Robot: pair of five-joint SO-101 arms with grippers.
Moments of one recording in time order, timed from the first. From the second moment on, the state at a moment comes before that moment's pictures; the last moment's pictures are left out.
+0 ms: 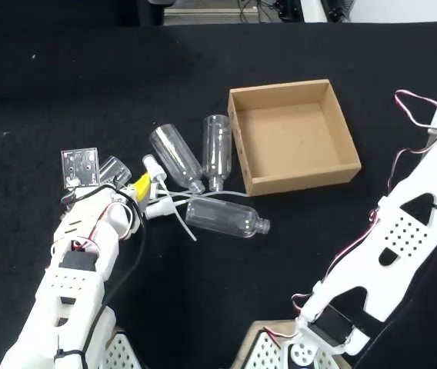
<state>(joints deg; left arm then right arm) 0.2 -55.3 86.4 7.0 9.5 40.0 63.3 -91.1 88.0 15.4</state>
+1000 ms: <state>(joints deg) 0.2 -55.3 86.4 7.0 9.5 39.6 42.6 -91.8 99.2 10.5</state>
